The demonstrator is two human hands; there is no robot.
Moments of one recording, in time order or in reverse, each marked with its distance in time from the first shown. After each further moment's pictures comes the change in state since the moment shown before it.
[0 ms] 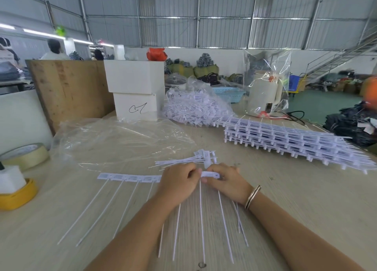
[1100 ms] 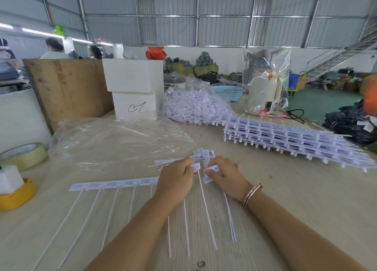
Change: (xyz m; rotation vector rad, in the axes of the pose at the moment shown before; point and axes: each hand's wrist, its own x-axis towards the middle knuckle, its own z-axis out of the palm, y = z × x) left_hand 0.002 0.001 0.001 -0.139 0.069 -0.104; right_hand 0.007 0.011 0.002 -0.140 0.083 0.037
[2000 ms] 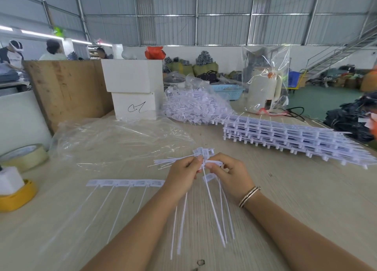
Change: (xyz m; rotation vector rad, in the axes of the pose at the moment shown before) left_hand -0.001 0.019 0.002 -0.507 -0.092 -0.190; right_hand -0.012 -0.014 -0.003 0.451 0.239 -0.171
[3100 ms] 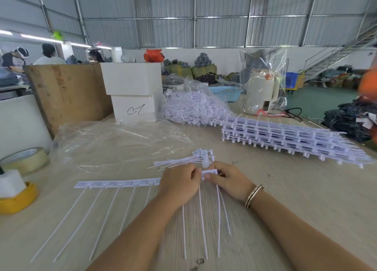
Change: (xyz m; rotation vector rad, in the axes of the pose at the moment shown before) left_hand 0.000 -0.010 -0.003 0.834 0.022 0.265; right_hand 0.000 0.002 -0.010 -0.025 -0.291 0.222
